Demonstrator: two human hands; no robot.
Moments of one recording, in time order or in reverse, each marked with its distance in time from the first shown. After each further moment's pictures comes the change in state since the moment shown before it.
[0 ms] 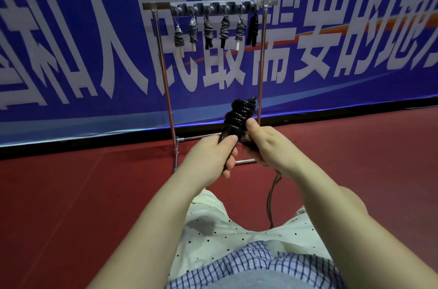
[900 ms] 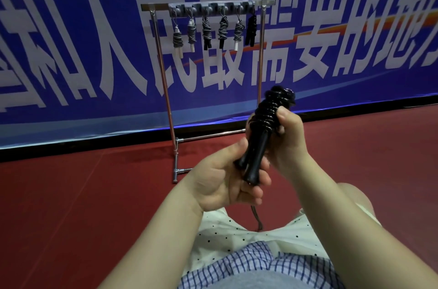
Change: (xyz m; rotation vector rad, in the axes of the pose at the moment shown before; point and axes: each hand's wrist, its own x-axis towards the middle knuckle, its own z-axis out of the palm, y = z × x) left_hand -0.008 -0.013 0.003 -0.584 -0.671 -0.129; right_hand -0.004 -0.005 0.002 0.765 0.048 -0.232
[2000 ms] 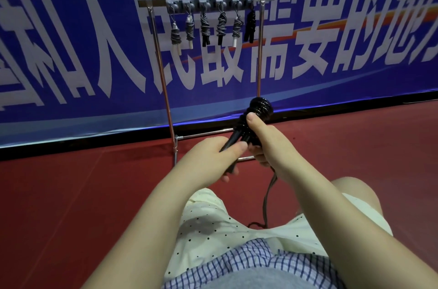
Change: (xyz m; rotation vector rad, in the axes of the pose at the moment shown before) left_hand 0.005 0.010 -0.012 0.975 0.585 0.064; right_hand 0.000 0.011 -0.005 -0.432 0.111 0.323
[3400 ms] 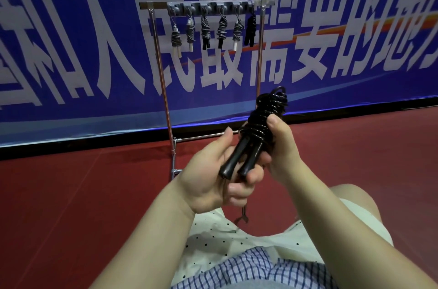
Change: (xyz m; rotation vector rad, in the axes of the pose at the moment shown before) left_hand -0.010 0.004 0.004 -1.017 -0.632 -0.061; right_hand -0.003 -0.004 0.006 0.373 -0.044 -0.290
